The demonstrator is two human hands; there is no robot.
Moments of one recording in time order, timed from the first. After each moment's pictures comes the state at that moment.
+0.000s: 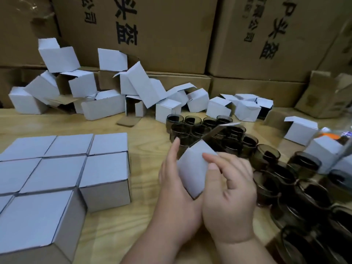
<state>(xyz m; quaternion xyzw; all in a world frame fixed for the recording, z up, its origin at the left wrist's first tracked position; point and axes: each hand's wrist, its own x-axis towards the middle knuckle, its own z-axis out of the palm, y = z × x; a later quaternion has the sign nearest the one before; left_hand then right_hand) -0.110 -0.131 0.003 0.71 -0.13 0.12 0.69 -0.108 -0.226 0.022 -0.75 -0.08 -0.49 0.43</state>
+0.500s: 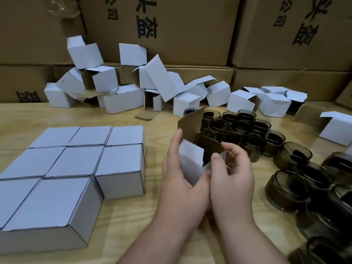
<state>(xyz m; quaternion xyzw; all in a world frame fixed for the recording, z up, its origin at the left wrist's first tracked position) -0.101 -0.129 0.001 0.70 -0.03 0.16 0.70 -0.084 -0.213 0.005 -0.68 0.05 -0.28 0.68</state>
